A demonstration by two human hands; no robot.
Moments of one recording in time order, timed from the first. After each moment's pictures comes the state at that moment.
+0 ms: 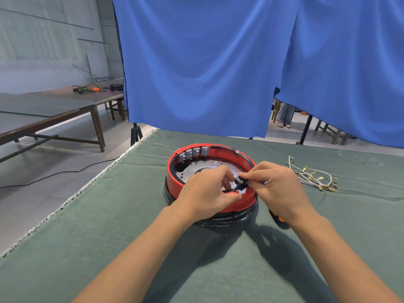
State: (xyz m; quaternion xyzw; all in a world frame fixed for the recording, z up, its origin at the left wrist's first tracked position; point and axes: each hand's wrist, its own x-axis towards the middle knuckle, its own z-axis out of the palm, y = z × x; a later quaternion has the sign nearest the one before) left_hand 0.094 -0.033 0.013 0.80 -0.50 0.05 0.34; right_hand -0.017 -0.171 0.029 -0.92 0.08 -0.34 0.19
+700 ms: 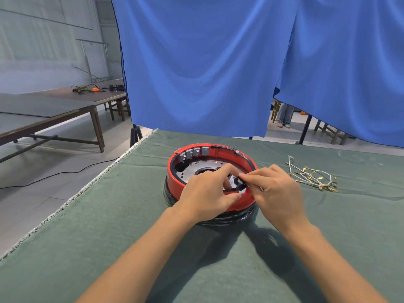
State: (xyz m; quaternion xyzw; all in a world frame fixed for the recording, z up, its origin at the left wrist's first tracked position) left_hand 0.089 -0.031 0.013 0.80 -0.50 0.06 0.32; right_hand -0.018 -0.162 0.014 -0.89 0.07 -0.45 0.05
